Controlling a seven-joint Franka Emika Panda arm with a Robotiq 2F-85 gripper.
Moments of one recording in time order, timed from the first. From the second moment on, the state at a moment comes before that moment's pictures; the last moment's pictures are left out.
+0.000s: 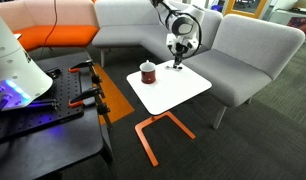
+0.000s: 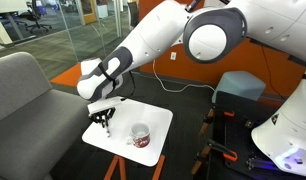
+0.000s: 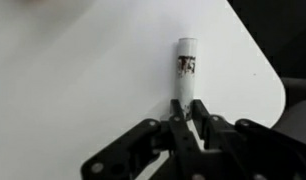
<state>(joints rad) 0.09 1.31 0.01 -1.08 0.21 2.26 0.51</state>
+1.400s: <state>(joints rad) 0.08 0.62 -0.01 -1.99 0.12 2.75 0.13</state>
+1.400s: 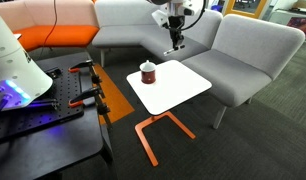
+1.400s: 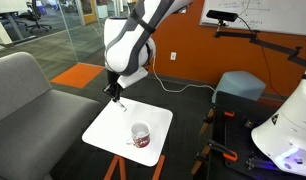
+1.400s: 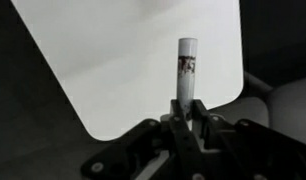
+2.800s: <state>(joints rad) -0.46 0.49 0.52 -2.29 0.60 2.61 -1.51</state>
